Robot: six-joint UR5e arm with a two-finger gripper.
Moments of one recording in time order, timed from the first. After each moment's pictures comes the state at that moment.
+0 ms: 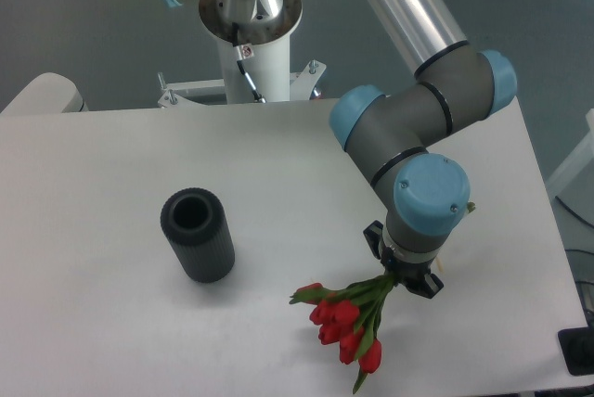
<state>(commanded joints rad) 2.50 -2.20 -1.19 -1.32 1.61 1.36</state>
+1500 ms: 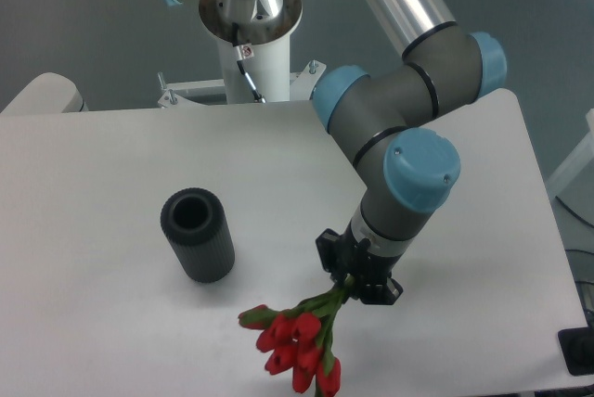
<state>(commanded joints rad) 2.47 -2.11 -1.24 -1.25 1.16 1.14</state>
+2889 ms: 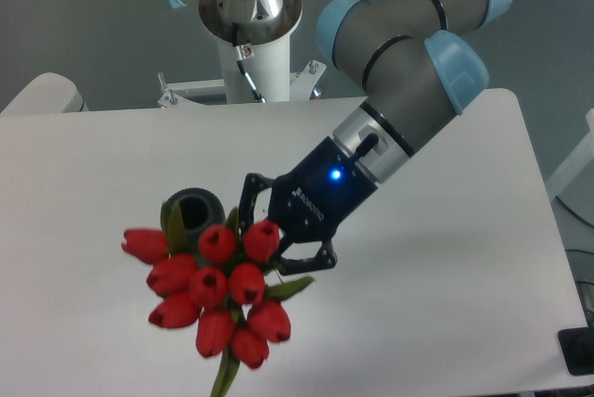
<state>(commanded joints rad) 2.56 -1.89 -1.52 -1.06 0.29 1.06</state>
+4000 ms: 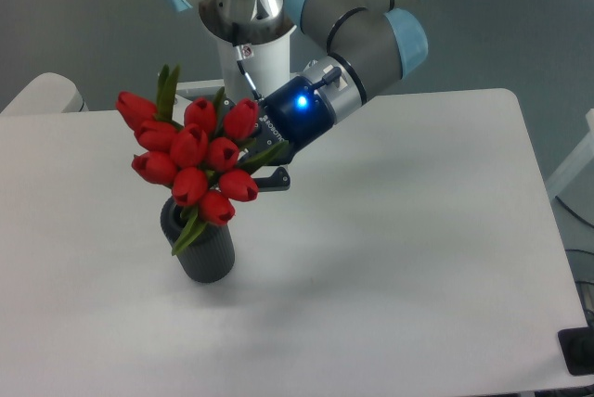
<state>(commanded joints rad) 2.60 -1.74 -1.83 -1.03 0.13 1.25</state>
